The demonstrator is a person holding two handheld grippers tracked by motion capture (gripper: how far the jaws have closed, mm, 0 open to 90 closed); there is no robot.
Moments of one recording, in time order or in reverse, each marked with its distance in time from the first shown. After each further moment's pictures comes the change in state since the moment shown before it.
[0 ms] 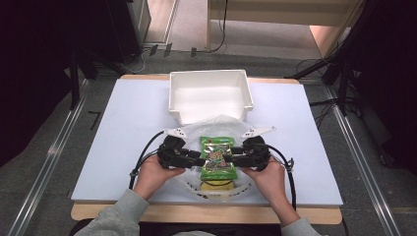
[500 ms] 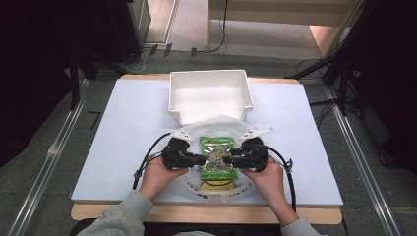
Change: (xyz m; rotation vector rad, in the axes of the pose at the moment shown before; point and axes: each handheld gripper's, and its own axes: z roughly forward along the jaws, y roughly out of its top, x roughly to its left) left arm 0.000 -0.002 0.014 0.008 0.024 -0.010; right arm 0.000 -0.003 0.005 0.013 0.004 0.004
